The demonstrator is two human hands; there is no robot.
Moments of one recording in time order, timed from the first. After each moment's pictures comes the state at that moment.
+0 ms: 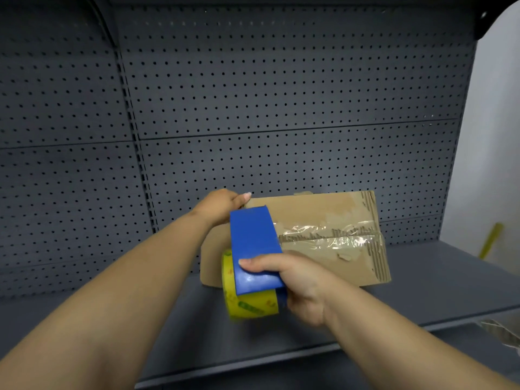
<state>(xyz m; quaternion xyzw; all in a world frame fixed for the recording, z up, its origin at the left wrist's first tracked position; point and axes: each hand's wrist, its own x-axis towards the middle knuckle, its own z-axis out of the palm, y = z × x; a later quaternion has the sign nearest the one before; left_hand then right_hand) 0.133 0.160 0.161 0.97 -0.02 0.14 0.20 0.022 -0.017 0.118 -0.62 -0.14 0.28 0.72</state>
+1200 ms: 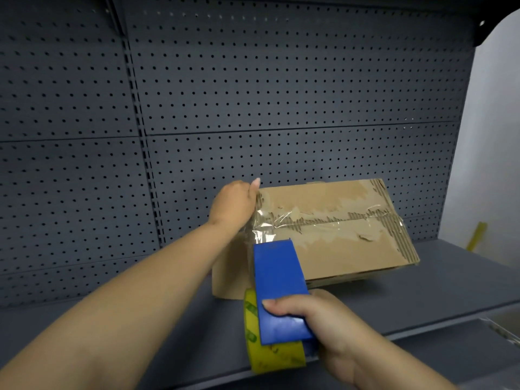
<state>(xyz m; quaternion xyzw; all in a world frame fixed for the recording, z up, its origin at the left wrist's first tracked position) 0.140 0.169 0.144 0.92 -0.05 0.36 0.18 0.001 0.005 0.071 -0.65 -0.08 0.25 0.72</state>
